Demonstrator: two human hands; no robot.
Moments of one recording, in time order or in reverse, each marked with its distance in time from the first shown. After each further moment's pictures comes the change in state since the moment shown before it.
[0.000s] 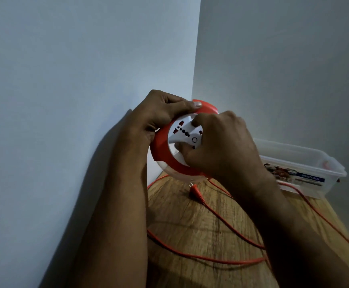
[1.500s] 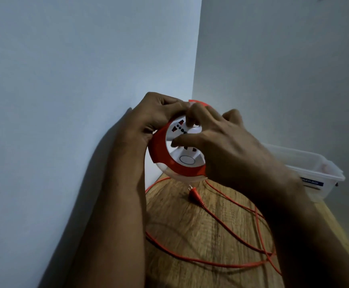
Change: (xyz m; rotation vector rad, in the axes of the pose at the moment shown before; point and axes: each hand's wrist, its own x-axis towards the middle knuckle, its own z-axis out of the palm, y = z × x) left_hand 0.002 -0.004 -0.007 0.096 0.002 0.048; right_hand -0.002 0.002 -0.024 -0.335 -0.303 -0.313
